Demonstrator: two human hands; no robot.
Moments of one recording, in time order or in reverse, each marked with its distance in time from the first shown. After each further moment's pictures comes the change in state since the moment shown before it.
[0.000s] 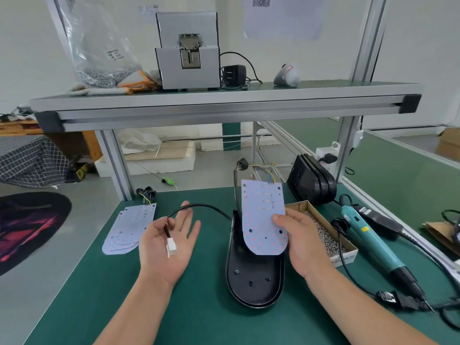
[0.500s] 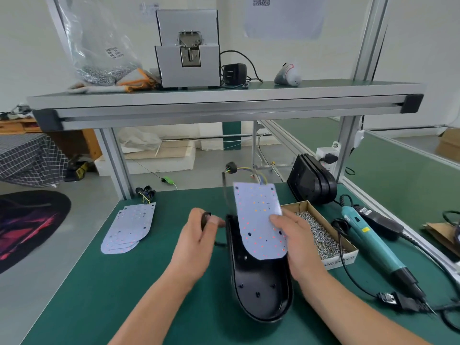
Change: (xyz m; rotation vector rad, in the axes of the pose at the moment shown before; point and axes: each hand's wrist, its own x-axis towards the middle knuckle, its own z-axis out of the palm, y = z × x) left_hand -0.019 -0.041 0.027 1.423 -0.134 0.473; right_hand -0.014 -0.003 0.017 0.036 0.008 0.005
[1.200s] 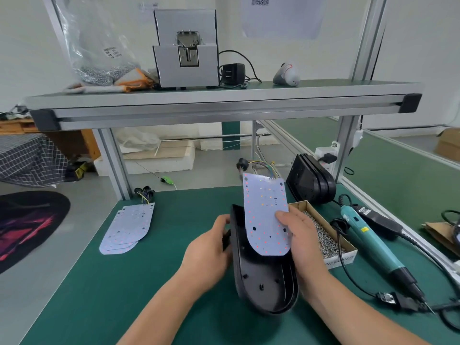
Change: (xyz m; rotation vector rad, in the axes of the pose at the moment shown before) left_hand -0.008 0.016 0.013 0.399 -0.270 0.028; right_hand -0.006 -0.010 0.002 0.080 0.046 -0.060
